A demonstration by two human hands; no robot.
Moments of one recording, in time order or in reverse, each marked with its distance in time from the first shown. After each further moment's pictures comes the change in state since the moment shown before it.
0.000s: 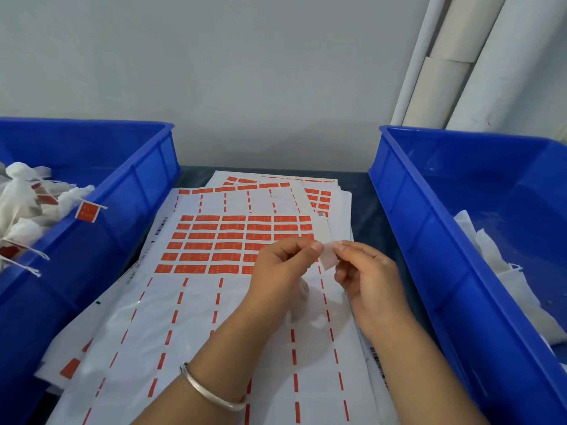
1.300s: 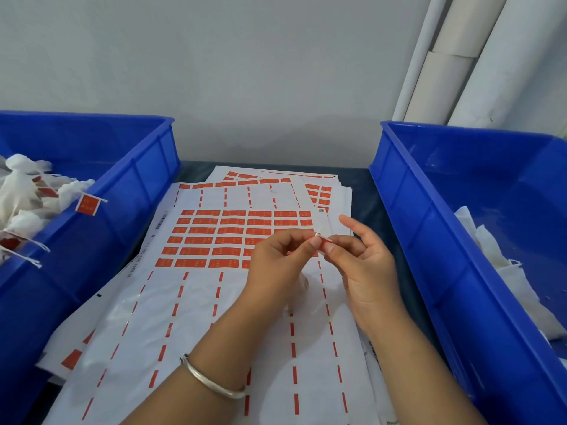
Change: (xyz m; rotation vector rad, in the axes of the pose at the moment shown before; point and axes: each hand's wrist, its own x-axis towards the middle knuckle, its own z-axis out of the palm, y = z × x) left_hand 0.006 -0.008 -0.006 0.048 -0.002 0.095; right_hand 0.003 0.007 0.003 -0.069 -0.090 -0.218
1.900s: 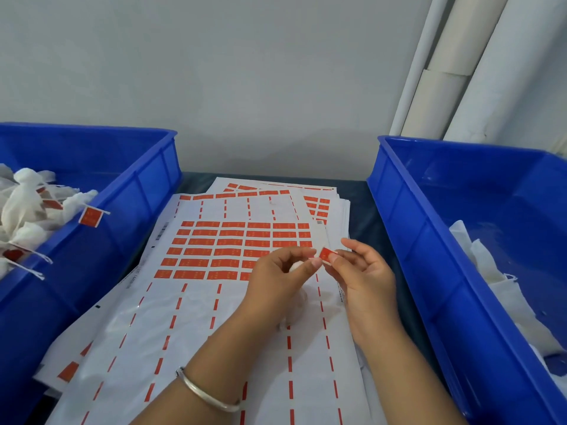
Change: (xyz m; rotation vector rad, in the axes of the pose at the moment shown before) left_hand 0.006 -0.007 0.003 0.201 0.012 -0.103; right_hand 0.008 0.015 -0.005 0.007 0.142 0.020
